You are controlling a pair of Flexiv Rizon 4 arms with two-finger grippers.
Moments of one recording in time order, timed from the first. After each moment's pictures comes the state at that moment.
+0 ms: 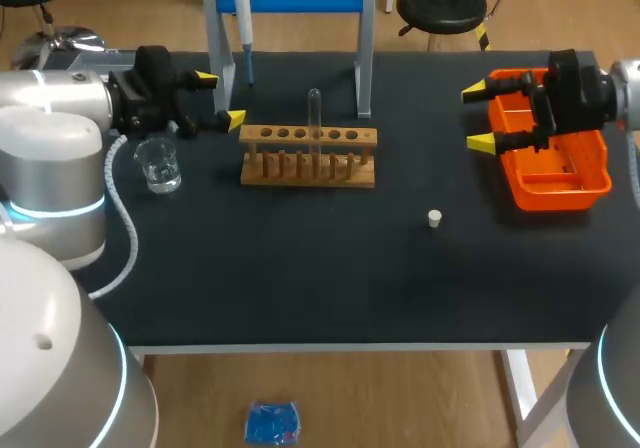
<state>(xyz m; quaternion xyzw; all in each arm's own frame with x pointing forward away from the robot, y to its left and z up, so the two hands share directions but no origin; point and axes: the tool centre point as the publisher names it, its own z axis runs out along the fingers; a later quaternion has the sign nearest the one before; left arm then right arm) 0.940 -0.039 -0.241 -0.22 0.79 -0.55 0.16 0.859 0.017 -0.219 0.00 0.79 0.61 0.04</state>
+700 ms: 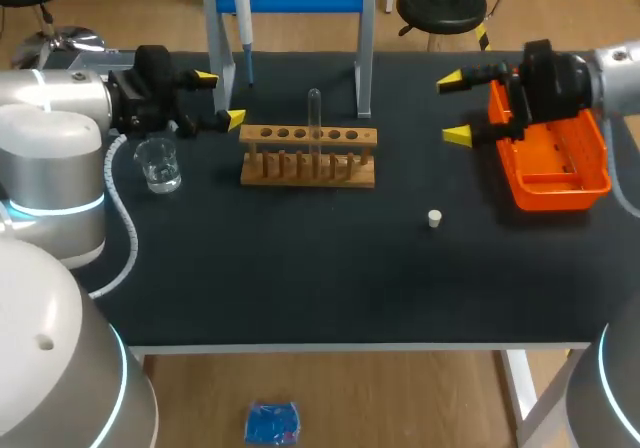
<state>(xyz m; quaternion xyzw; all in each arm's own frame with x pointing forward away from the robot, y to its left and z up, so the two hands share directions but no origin) 0.940 -0.039 -0.241 -0.22 0.79 -0.55 0.16 0.865 0.059 -0.206 -0.03 0.79 0.61 0.04</state>
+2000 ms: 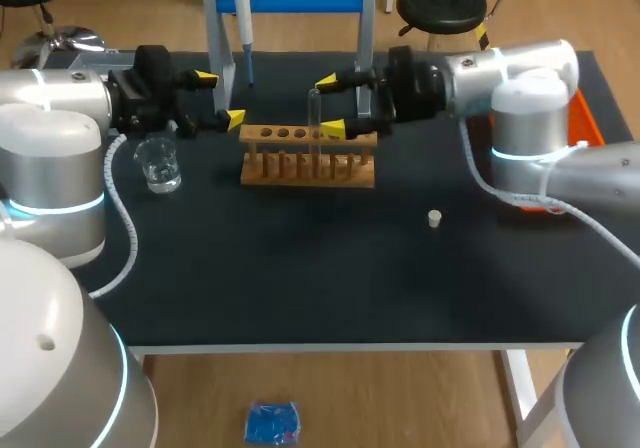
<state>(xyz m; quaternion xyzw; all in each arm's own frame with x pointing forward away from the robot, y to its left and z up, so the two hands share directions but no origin) 0.941 -0.039 -0.241 -0.22 0.79 -0.55 0.16 0.936 0.228 -0.262 -0.04 0.74 0.67 -0.03</state>
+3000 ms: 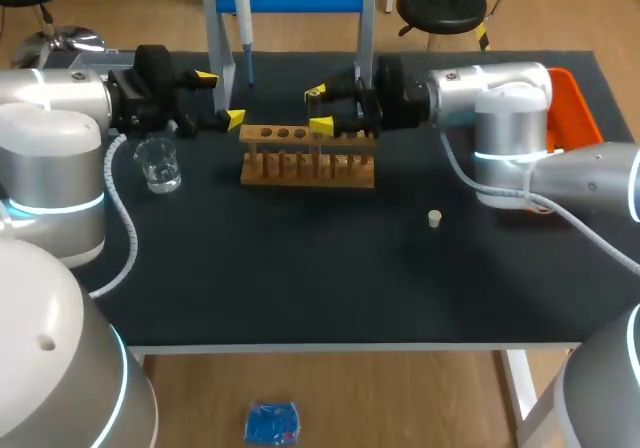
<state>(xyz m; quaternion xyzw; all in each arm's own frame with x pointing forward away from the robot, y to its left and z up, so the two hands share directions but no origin) 0.941 -0.039 -0.241 -0.22 0.79 -0.55 0.16 0.947 0.245 -0.279 -0.03 0.70 0.71 -0.06</state>
